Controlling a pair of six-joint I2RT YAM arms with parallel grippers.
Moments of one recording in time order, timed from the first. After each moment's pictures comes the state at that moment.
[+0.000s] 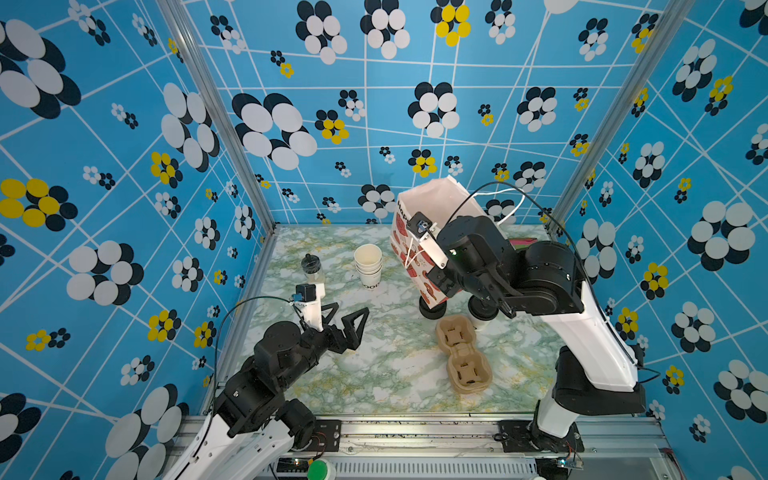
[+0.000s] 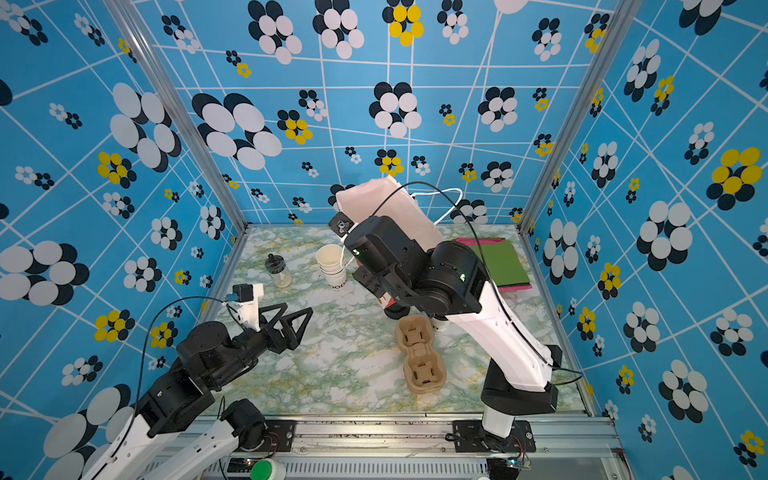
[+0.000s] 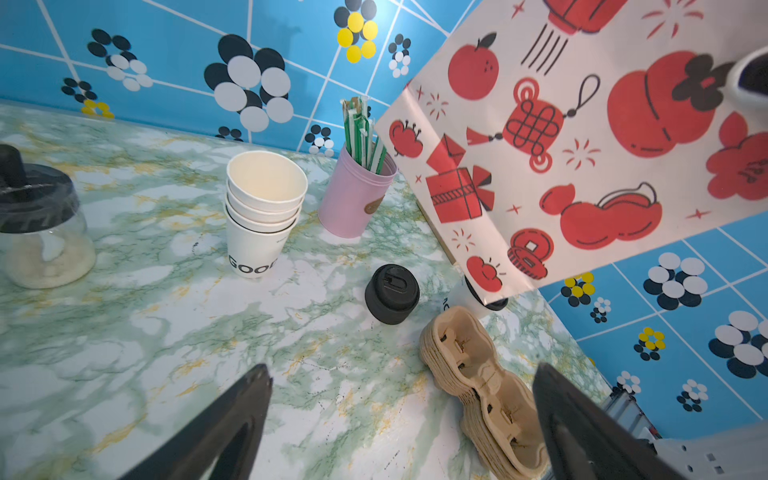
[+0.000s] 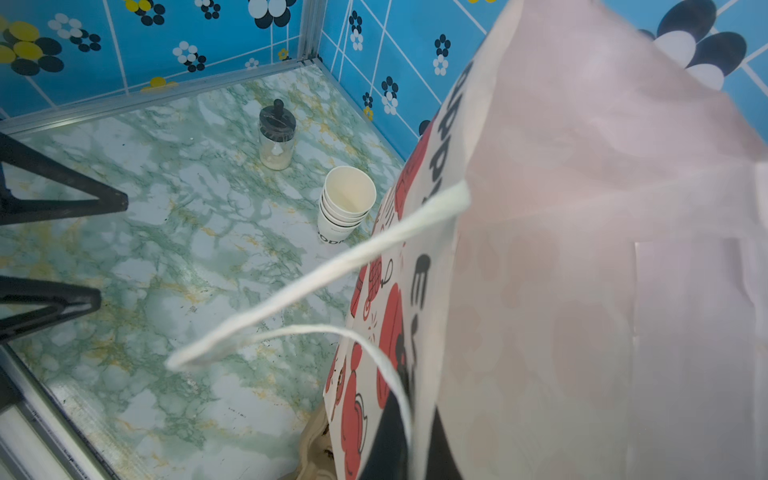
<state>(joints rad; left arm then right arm) -0.63 0.47 0.79 -0.51 -0.04 -0.51 1.16 1.76 2.54 -1.47 0.62 -0.11</state>
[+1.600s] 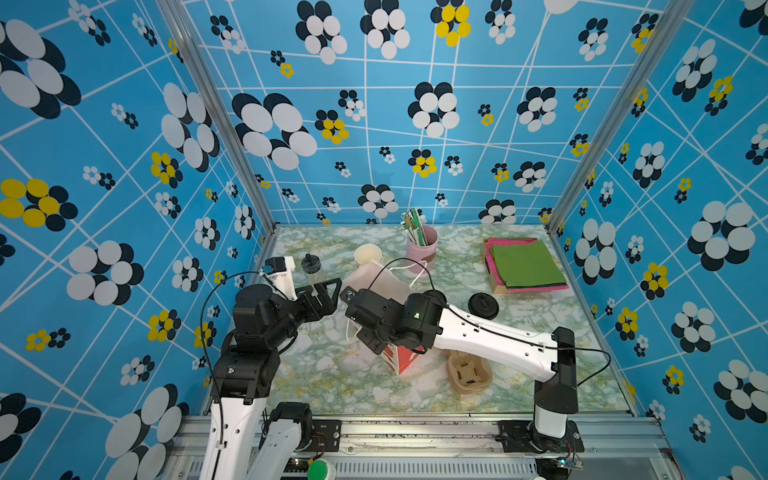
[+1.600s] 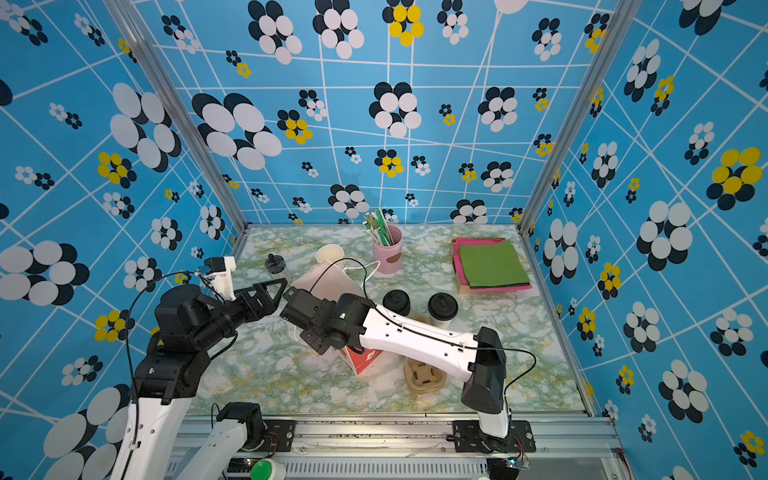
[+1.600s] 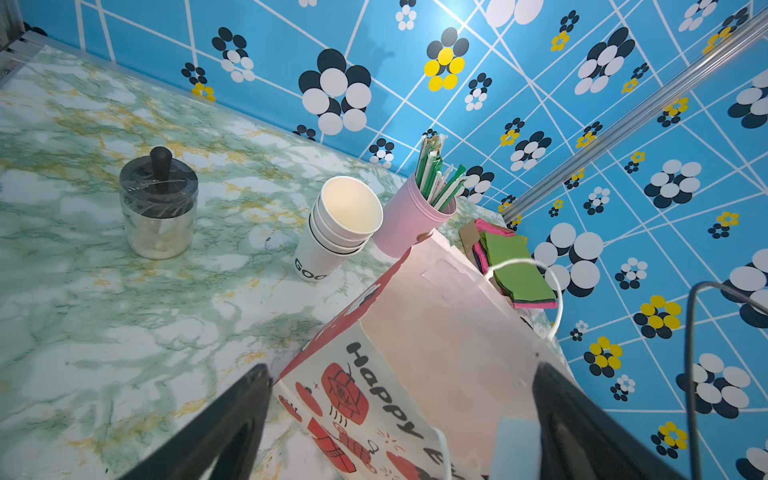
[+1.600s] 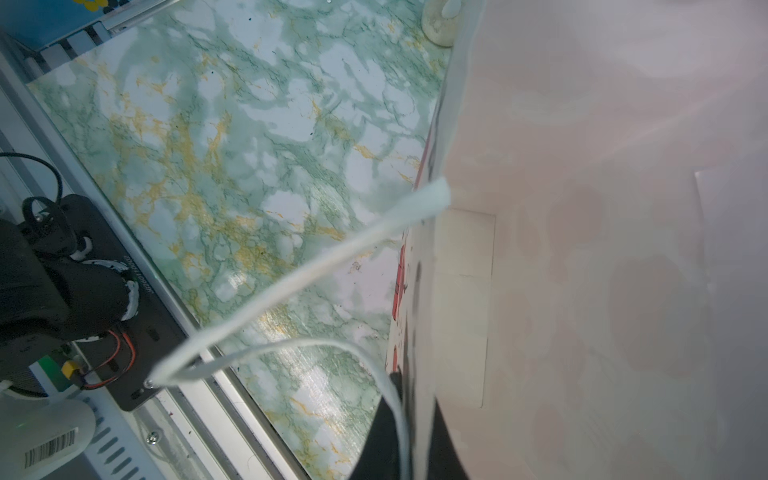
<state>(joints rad) -0.04 0.67 0.95 -0.61 0.39 -0.51 1.25 1.89 1.91 -1.03 0.32 0.20</state>
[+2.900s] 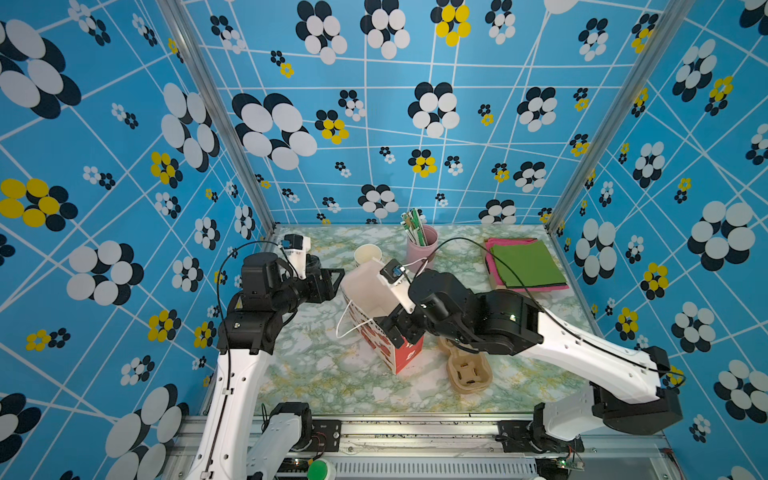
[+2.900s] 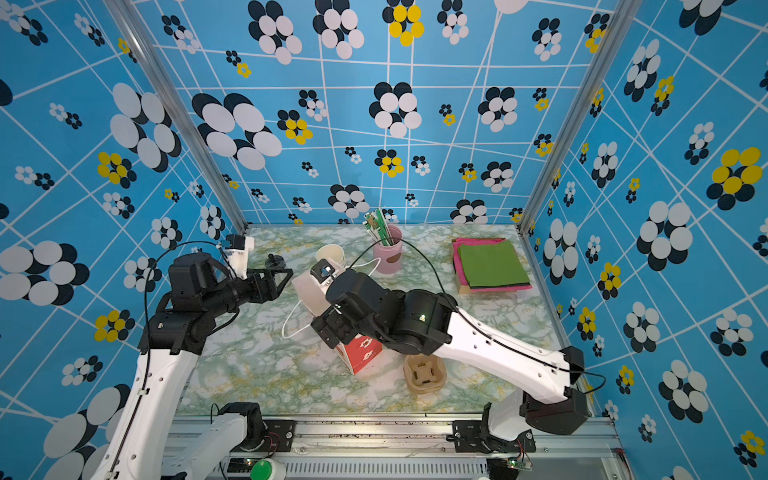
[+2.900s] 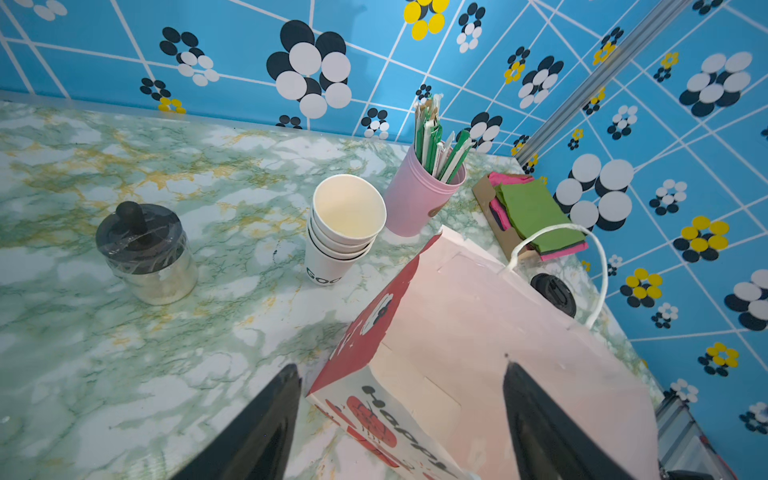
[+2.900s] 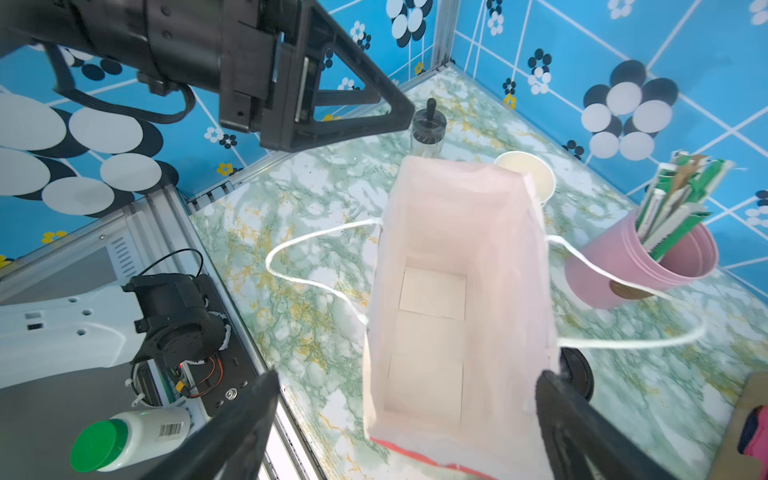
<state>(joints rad) 0.00 0.94 1.13 -0.67 0.52 -0.21 1.25 1.47 1.76 -0.92 0.36 0.19</state>
